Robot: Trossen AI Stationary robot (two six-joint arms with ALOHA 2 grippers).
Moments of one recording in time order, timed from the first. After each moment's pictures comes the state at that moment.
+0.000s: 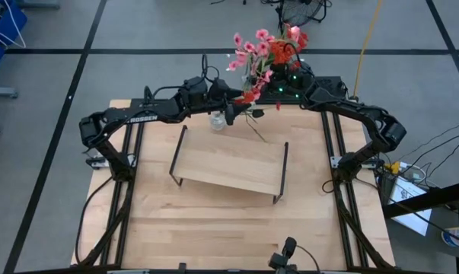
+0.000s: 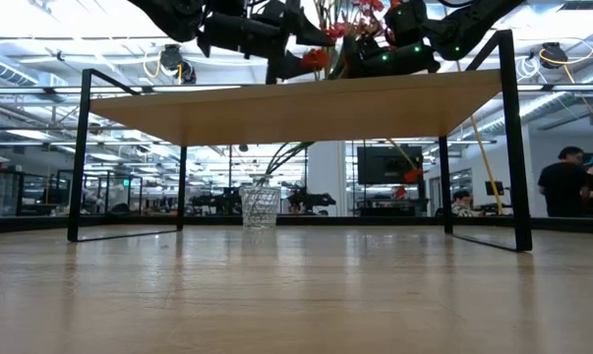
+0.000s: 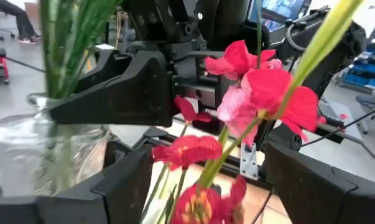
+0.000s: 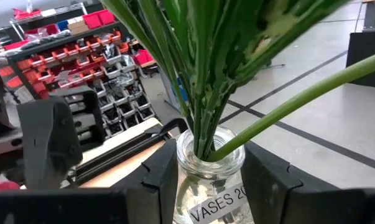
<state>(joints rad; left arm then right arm) 0.42 1.65 1.25 0.32 0.21 -0.21 -0.73 1.52 1.08 0.33 -0.29 0.25</state>
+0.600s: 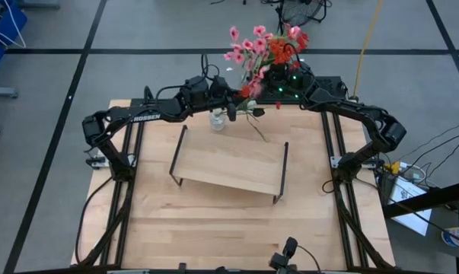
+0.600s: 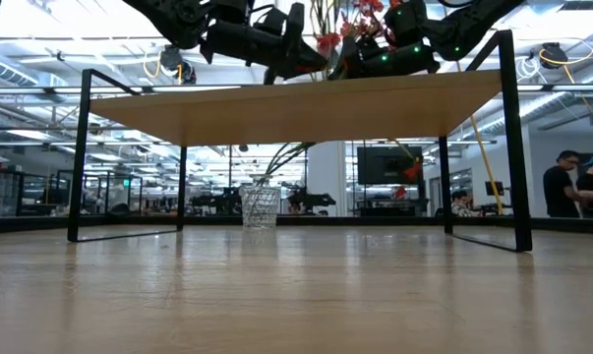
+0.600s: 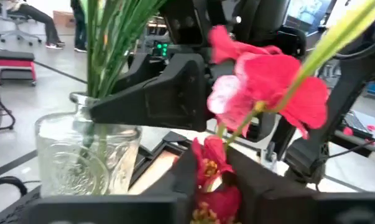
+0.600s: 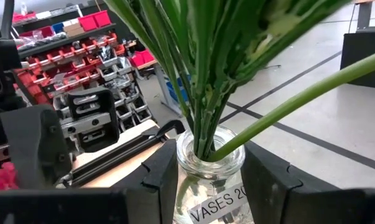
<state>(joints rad) 0.44 1.68 1.25 0.37 0.16 -0.21 -0.72 1.52 1.08 0.33 -0.27 0.26</state>
